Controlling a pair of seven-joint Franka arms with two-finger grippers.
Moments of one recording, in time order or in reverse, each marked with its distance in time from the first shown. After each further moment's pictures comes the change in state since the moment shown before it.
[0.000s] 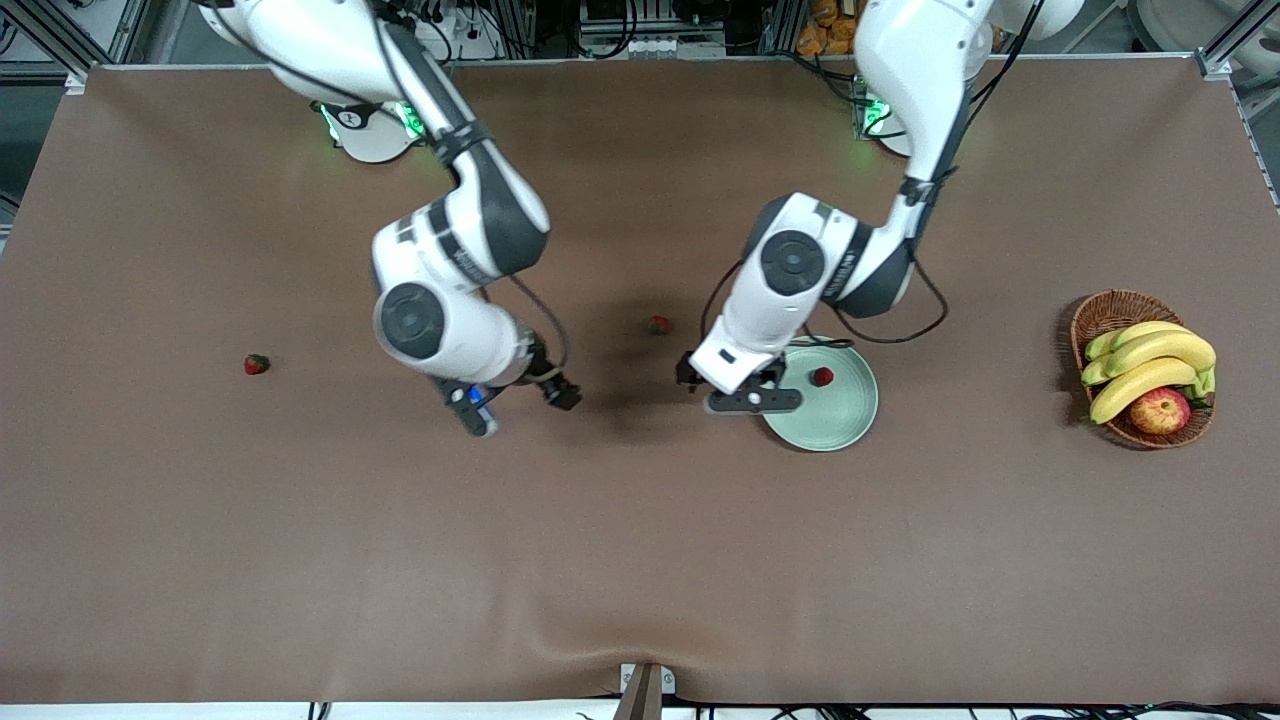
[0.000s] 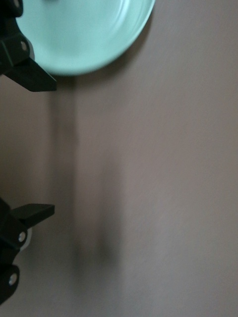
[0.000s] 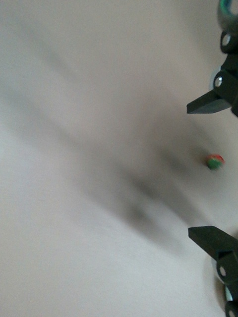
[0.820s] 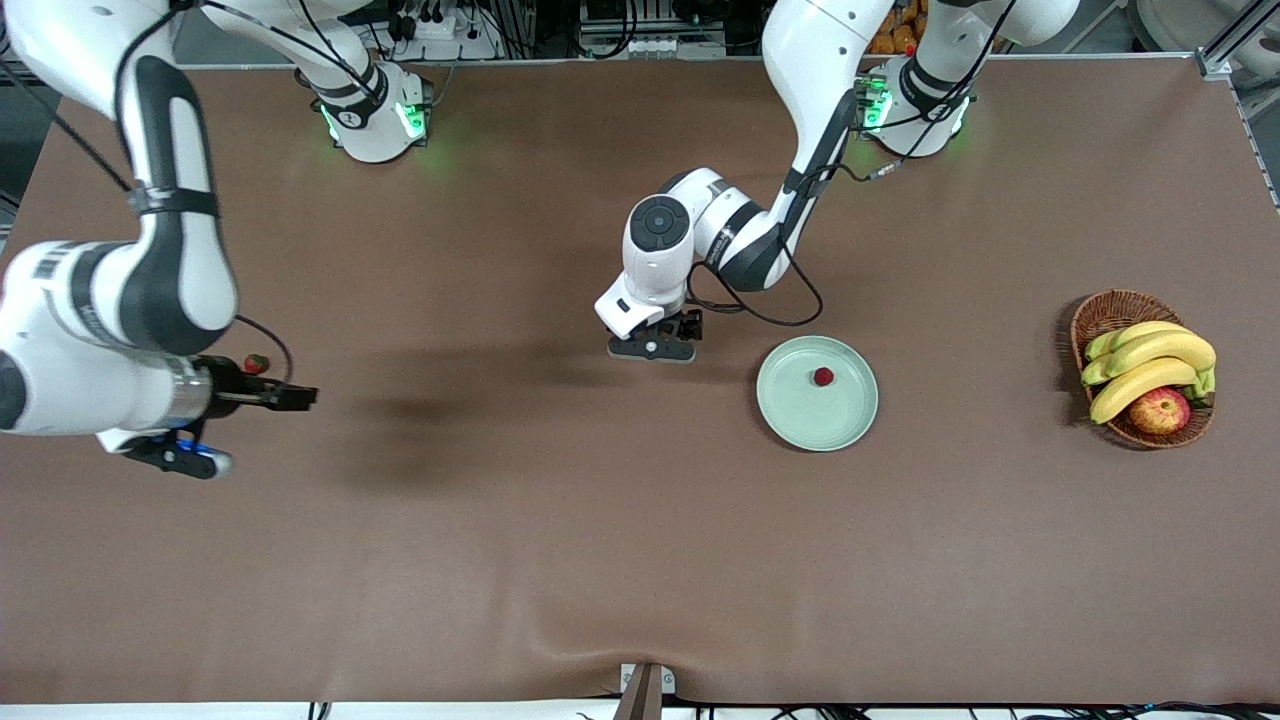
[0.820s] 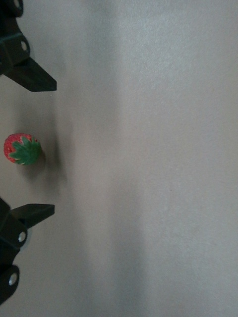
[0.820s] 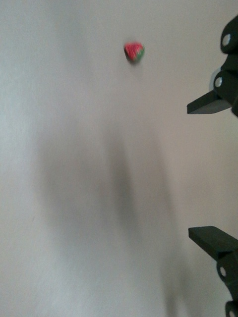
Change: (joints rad) left arm -0.181 0.102 0.001 0.025 0.068 -0.022 -0.057; right arm -0.341 -0.114 -0.179 -0.089 -0.164 -0.232 -1.066
